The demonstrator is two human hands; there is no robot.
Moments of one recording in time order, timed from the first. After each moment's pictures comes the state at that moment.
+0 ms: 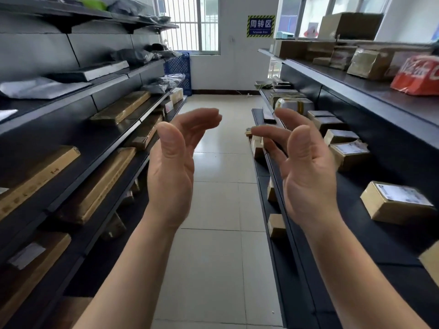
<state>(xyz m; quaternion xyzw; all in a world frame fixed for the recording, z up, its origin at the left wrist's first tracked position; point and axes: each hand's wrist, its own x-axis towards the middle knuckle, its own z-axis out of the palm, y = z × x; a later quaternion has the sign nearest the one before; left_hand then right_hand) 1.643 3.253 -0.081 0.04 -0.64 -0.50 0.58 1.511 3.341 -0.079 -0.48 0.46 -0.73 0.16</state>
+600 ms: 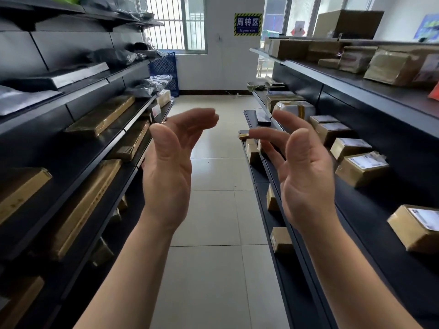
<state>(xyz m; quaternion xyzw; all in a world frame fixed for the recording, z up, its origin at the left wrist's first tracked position) 1.597 3.099 -0.082 0.02 -0.63 -0.52 0.57 1.471 3.196 -0.083 -0.47 0.48 -0.73 0.13</state>
